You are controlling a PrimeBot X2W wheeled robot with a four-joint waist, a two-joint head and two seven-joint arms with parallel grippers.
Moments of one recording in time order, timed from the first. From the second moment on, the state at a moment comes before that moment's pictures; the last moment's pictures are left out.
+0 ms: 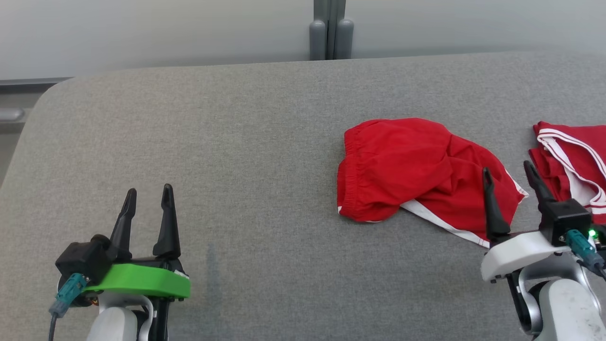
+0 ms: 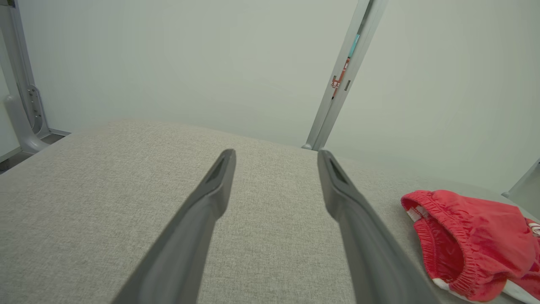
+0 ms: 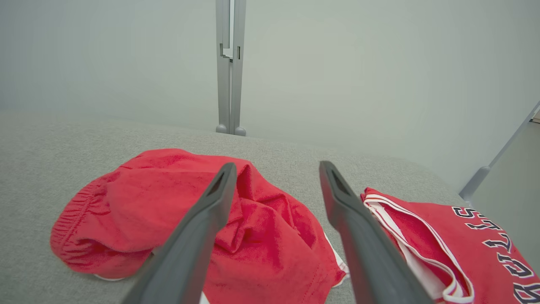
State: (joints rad) left arm -0.15 0.09 -0.07 0.24 -0.42 -0.13 -0.26; right arm -0.10 -0.09 -0.10 0.05 -0.05 0.13 -0.08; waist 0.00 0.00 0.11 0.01
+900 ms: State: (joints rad) left arm -0.10 0.07 -0.05 0.23 -0.38 -0.13 -0.26; right arm -0.09 -0.09 0.03 0.15 0.01 0.13 -0.19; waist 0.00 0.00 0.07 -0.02
